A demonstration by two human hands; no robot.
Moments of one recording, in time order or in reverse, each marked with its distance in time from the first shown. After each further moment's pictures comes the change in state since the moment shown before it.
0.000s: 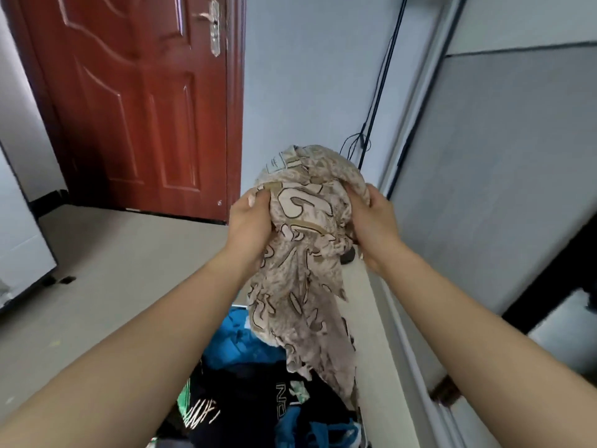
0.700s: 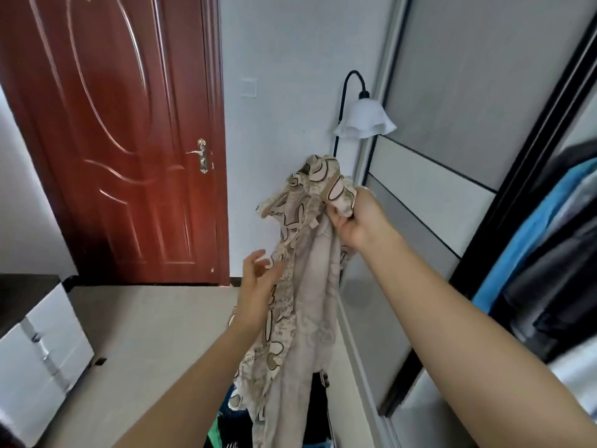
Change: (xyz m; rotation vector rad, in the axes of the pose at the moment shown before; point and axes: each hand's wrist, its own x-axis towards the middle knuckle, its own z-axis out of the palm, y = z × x) left_hand -0.105 0.418 0.054 0.099 -0.258 -0.098; right_hand 0.002 -0.524 0.035 0.591 0.288 0.314
